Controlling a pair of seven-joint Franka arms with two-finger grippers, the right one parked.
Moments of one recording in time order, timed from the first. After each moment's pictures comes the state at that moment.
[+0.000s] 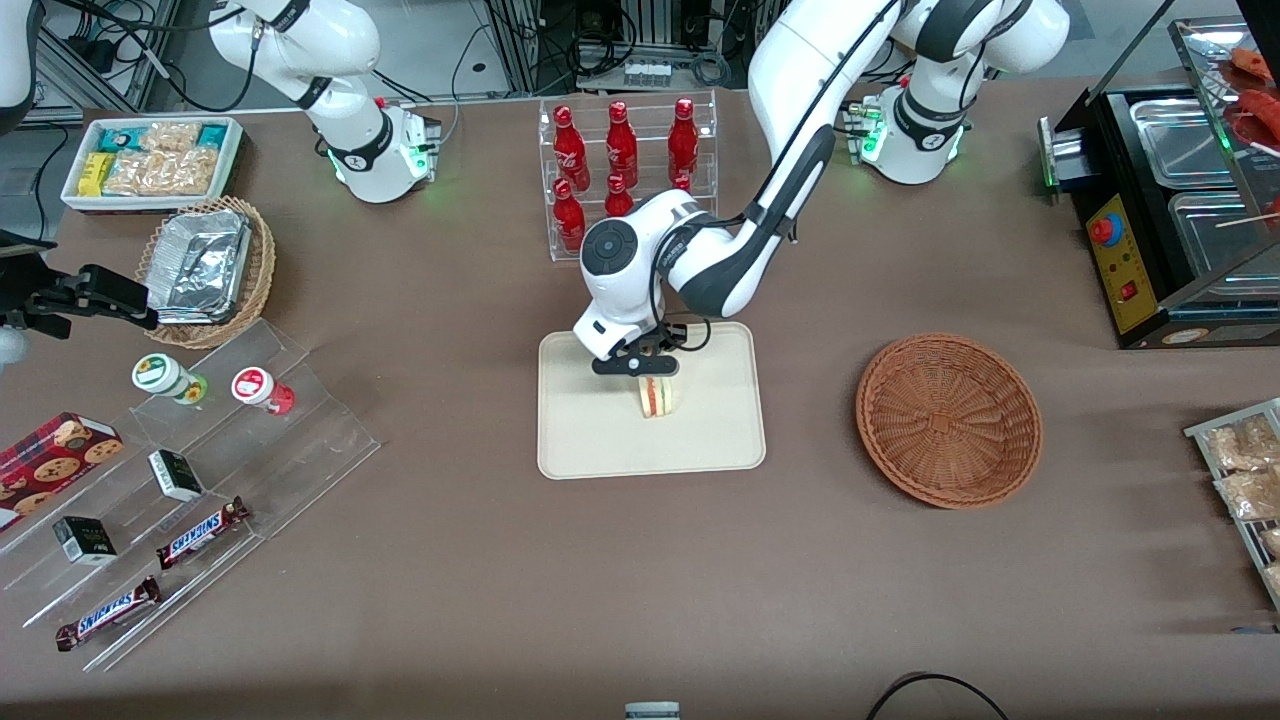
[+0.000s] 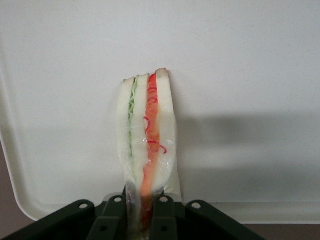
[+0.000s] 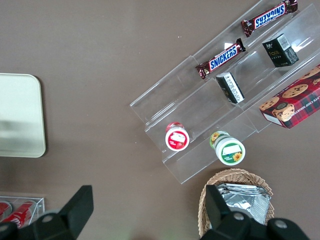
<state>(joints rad) -0.86 0.70 -0.03 -1.54 0.08 2.13 -0.88</state>
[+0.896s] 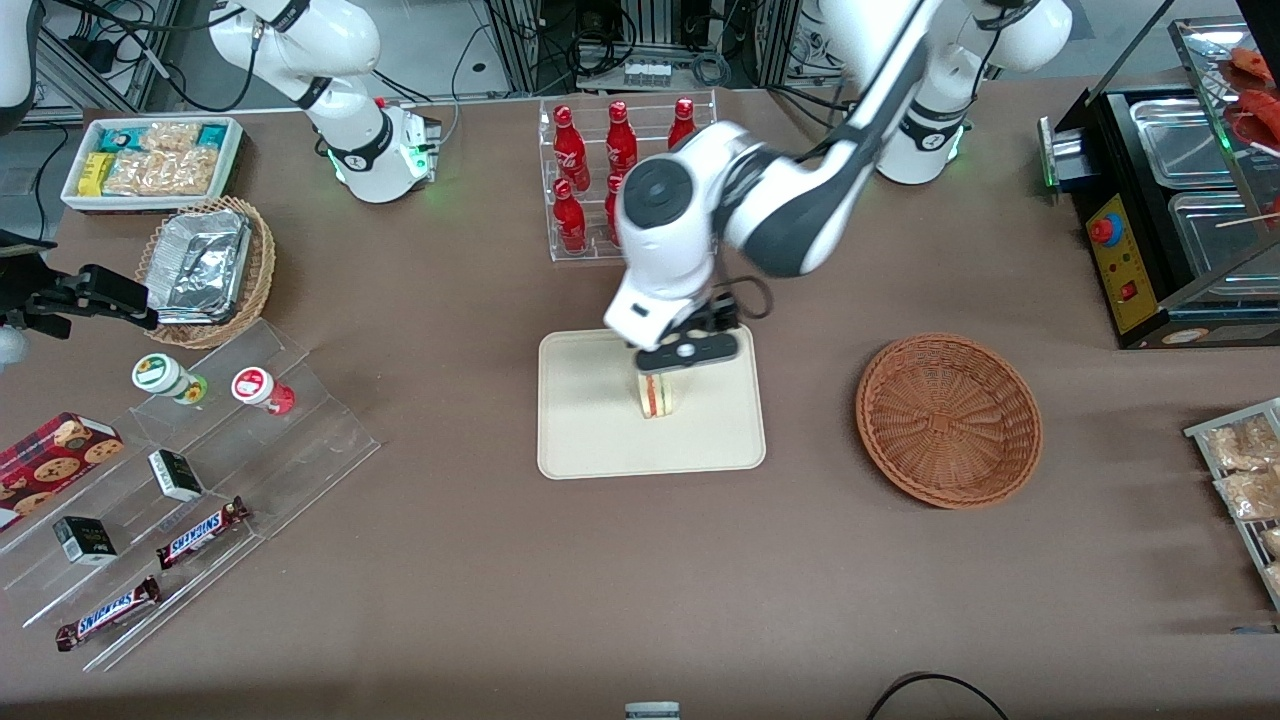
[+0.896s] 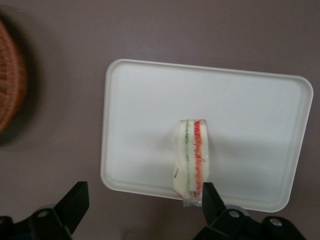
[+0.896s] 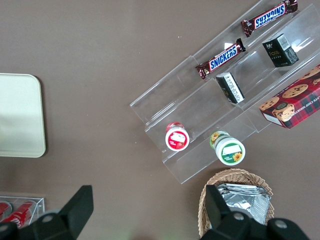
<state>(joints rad) -0.74 0.44 -0.01 -1.46 0.06 1.83 -0.94</state>
